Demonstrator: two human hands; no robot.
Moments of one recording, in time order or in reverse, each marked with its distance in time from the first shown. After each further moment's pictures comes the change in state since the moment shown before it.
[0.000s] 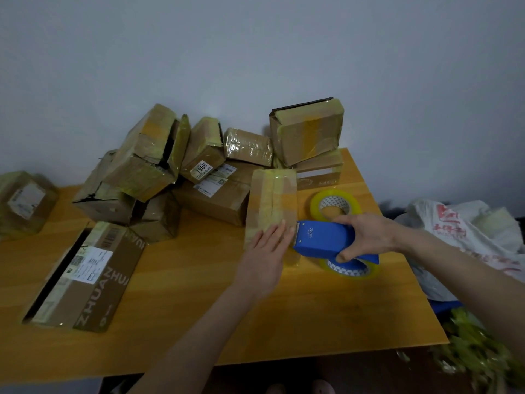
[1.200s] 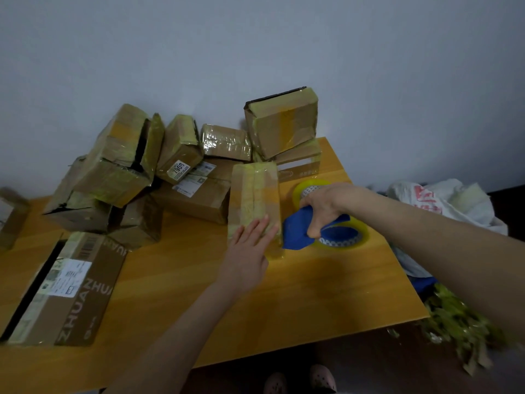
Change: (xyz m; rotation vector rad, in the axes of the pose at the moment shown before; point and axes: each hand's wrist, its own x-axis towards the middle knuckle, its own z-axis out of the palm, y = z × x) left_hand 0.001 -0.005 0.001 -0.003 -0.032 0.042; right_hand 0.031 -0.047 -0.035 -0.395 -0.256 0.192
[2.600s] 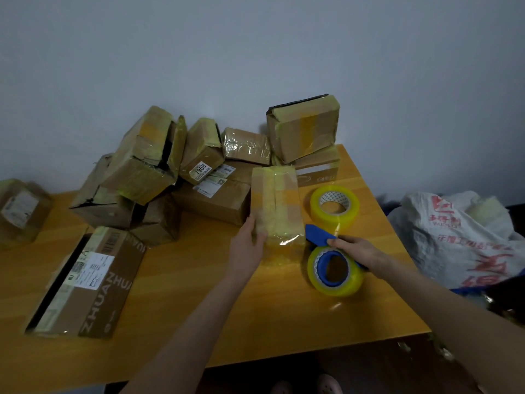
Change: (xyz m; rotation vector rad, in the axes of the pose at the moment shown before) left_hand 0.001 -0.018 -0.027 -0.727 0.153 -0.546; right_hand 0.033 0.005 0.135 1.386 0.257 0.166
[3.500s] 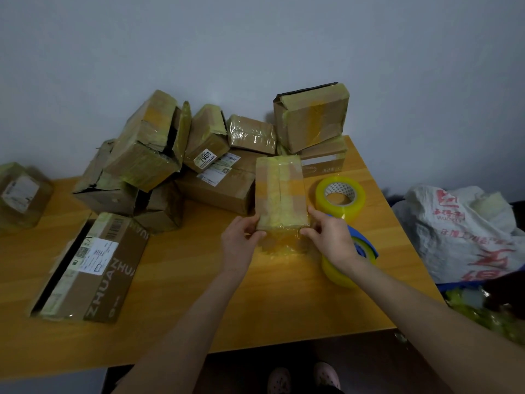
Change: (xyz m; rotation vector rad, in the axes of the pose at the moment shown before) left_hand 0.002 -0.038 0.005 -0.138 0.268 0.135; right_hand -0.016 -0.044 0.068 -0.445 0.357 -0.484
